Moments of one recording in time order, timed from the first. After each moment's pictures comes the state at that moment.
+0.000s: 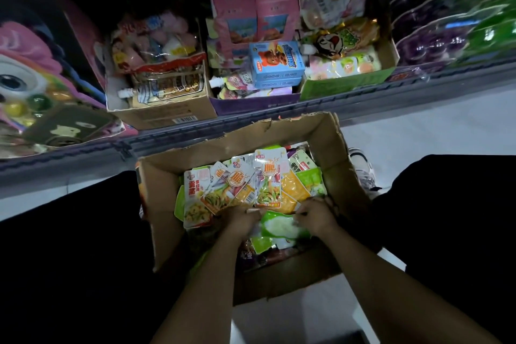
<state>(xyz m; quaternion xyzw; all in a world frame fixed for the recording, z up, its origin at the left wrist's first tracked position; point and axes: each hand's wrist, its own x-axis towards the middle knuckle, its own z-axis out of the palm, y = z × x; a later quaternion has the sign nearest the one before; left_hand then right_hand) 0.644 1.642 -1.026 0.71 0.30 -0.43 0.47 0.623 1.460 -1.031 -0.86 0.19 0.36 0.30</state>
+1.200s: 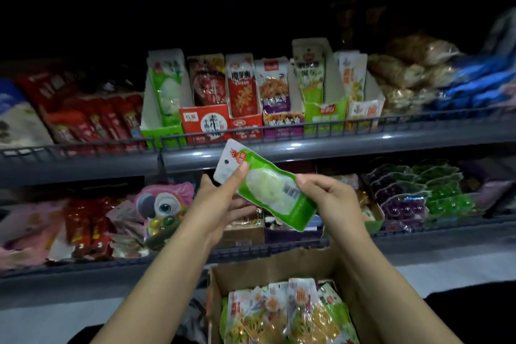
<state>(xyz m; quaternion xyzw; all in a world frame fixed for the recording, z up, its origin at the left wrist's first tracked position) 0.684 1.719 -0.620 0.62 0.11 -0.06 0.78 0.674 1.544 -0.641 -0.68 0.03 -0.10 0.73</state>
